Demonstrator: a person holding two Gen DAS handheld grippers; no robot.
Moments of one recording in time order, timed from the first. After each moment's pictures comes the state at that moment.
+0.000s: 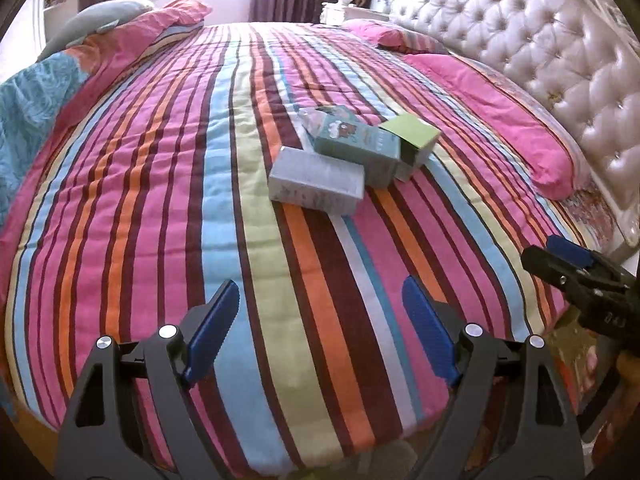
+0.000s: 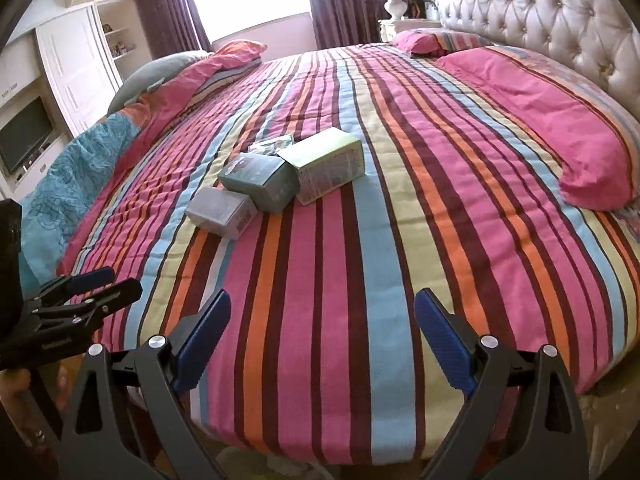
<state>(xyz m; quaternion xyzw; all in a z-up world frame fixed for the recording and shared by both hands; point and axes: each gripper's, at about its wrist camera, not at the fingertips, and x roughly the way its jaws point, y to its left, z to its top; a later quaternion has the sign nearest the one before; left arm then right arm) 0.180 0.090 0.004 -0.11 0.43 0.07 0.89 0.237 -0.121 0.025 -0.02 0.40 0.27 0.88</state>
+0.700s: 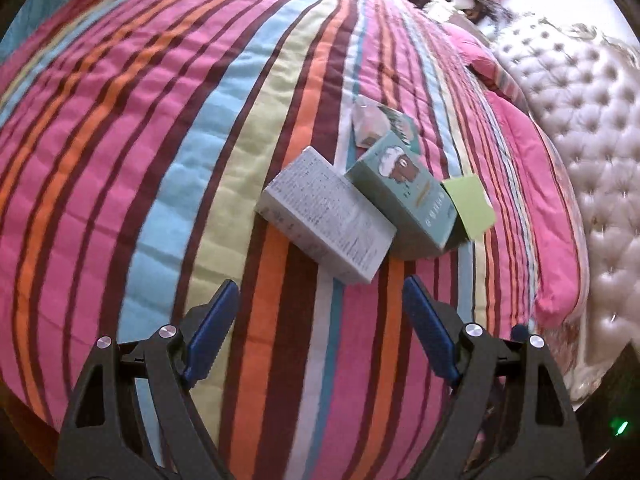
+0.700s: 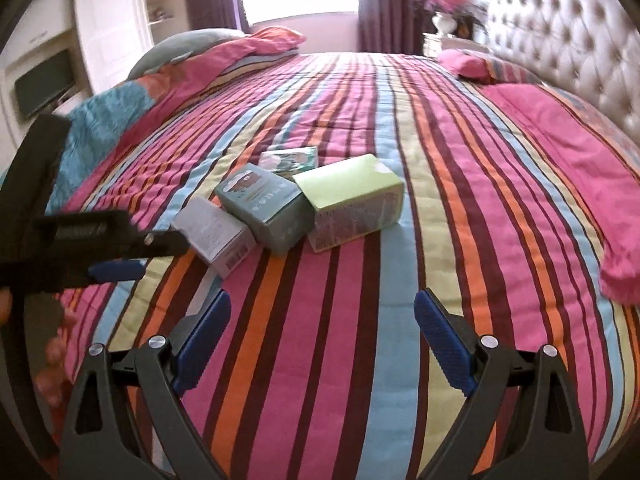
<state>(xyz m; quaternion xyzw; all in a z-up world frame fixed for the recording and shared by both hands) 0.265 0.128 -0.023 -0.35 0.46 0.15 0.80 0.287 -0.080 0.018 -0.10 0.37 0.32 0.87</state>
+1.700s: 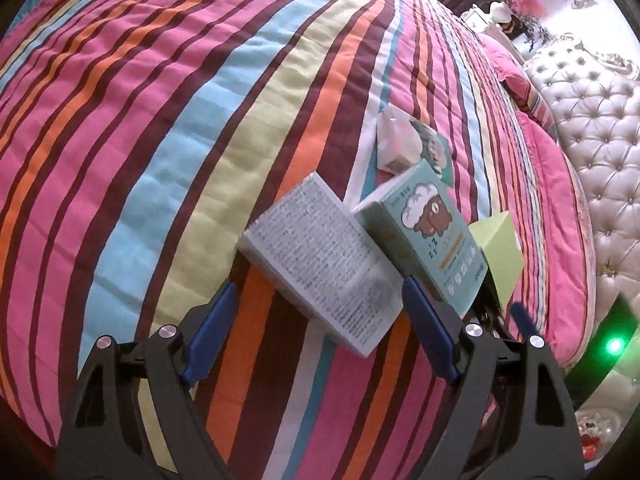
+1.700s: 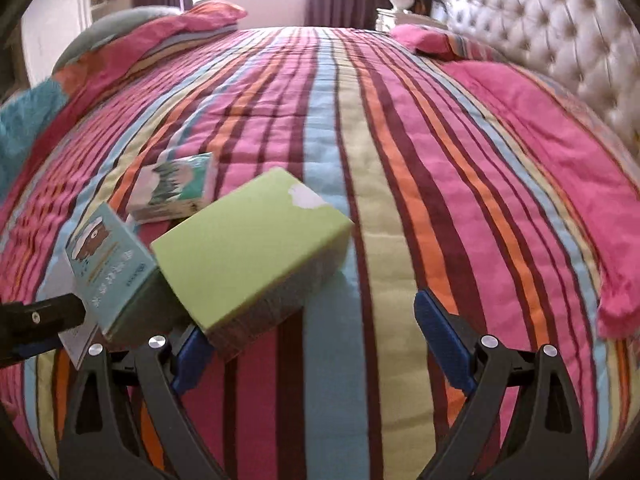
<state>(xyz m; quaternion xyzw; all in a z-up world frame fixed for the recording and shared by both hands) 0.309 0.144 -0.045 -0.39 0.47 0.19 0.77 0.384 -0.062 -0.013 -0.11 0.41 0.21 0.88</state>
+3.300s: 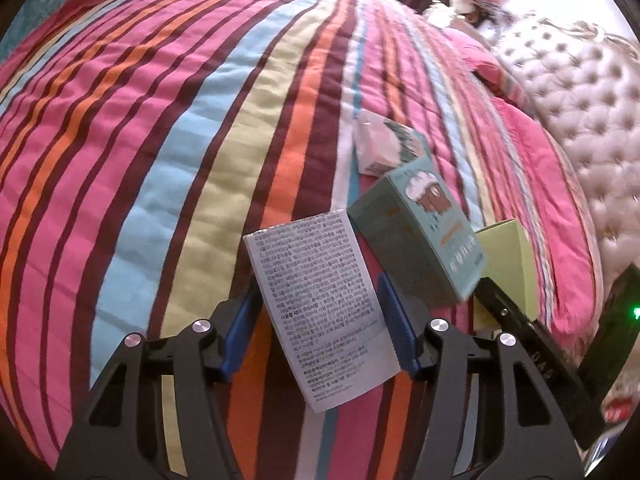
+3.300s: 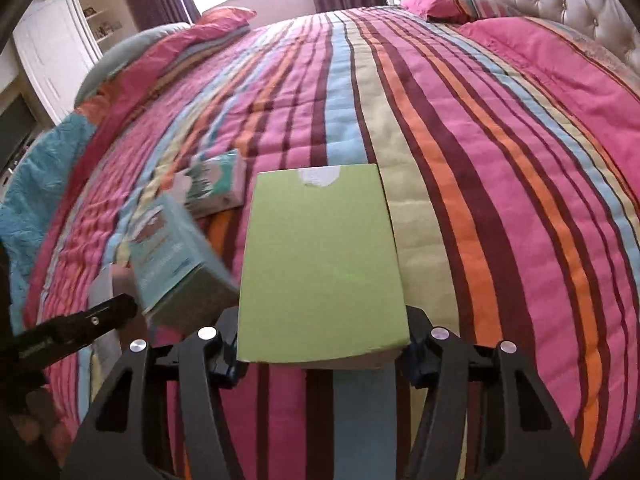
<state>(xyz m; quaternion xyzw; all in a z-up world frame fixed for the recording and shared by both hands) 0.292 0.134 -0.040 -0.32 0.45 0.15 0.82 0.378 -0.070 -0.010 -0.03 0.45 0.28 0.85</state>
